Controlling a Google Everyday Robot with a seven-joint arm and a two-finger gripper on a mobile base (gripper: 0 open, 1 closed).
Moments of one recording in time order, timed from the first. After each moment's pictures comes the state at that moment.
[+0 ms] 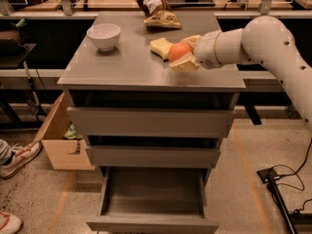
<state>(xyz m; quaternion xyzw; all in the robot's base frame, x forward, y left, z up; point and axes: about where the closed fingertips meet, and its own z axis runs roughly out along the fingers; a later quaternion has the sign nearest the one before) 0.712 -0.084 0.895 -0.53 0.67 0.08 0.52</state>
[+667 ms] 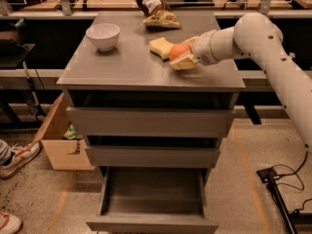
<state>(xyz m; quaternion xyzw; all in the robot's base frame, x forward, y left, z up) 0.758 -0.094 0.869 -0.50 0.71 0.10 0.49</state>
